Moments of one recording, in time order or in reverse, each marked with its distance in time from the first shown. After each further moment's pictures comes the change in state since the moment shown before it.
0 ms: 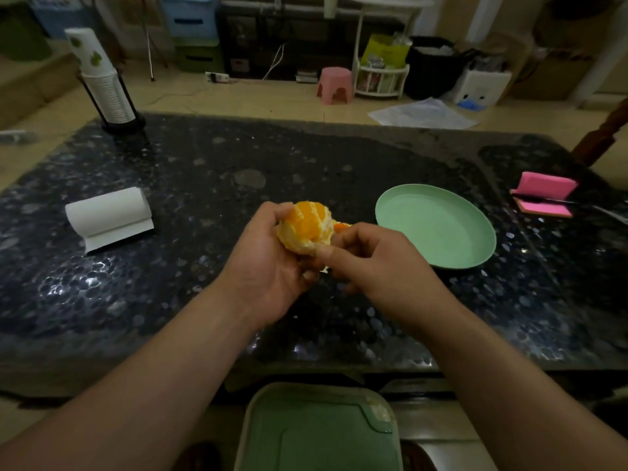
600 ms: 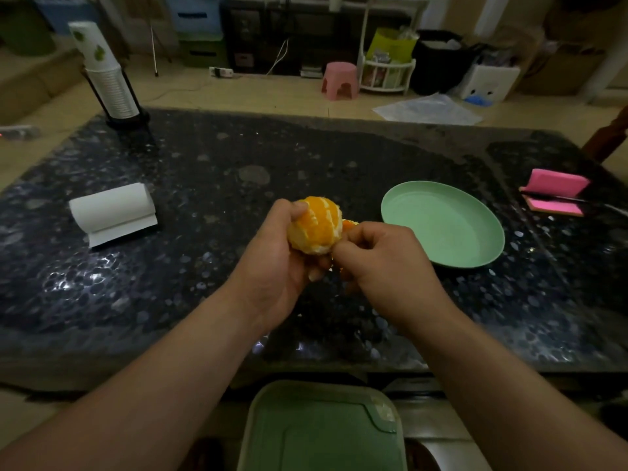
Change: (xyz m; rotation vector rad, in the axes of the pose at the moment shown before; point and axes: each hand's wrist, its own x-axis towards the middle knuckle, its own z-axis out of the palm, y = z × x) left_hand 0.001 -0.008 0.003 0.120 0.069 0.155; right_hand 0.003 -0.002 0.012 -0.010 0.135 -0.002
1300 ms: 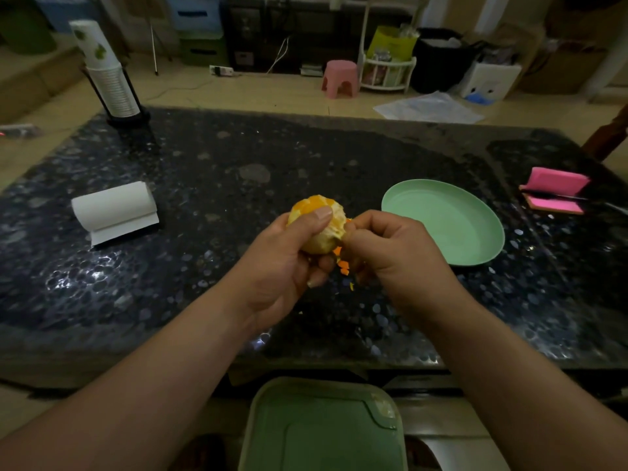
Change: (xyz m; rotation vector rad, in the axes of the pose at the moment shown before) left_hand -0.008 0.003 0.000 0.050 -0.062 0.024; right_hand 0.002 0.004 -0.010 0.288 -0.077 -0.003
